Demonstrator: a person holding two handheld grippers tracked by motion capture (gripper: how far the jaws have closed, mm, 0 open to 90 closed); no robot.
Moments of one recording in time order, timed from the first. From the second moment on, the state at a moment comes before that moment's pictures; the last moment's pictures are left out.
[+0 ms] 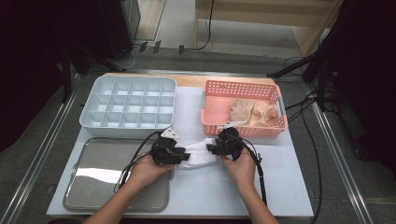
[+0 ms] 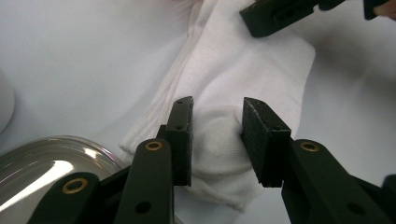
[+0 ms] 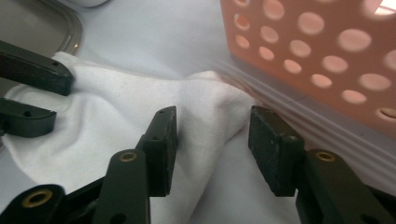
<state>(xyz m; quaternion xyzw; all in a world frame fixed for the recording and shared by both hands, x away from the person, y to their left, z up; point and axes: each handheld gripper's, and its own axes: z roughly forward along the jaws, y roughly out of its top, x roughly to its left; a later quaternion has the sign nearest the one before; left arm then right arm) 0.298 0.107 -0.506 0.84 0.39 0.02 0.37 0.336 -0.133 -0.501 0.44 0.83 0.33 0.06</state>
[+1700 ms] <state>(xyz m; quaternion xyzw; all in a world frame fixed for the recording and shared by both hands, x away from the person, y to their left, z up) 0.299 0.107 -0.507 0.84 0.39 0.02 0.37 0.344 -0.130 -0.508 0.46 0.82 0.33 0.06</state>
